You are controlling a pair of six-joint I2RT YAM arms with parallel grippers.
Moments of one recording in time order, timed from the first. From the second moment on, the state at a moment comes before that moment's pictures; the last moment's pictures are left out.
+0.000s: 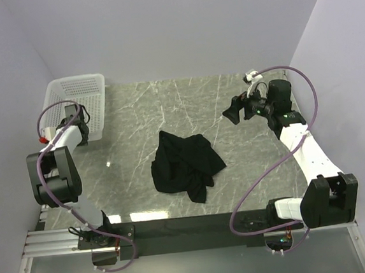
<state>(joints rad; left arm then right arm) 0.18 1.67 1.09 -0.40 -0.53 -1.50 0.04 1.26 1.01 -0.18 -0.63 -0.12</state>
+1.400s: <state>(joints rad) -0.57 1.30 0.97 -0.22 0.29 -0.25 0.10 1.14 0.86 -0.60 -0.77 -0.56</state>
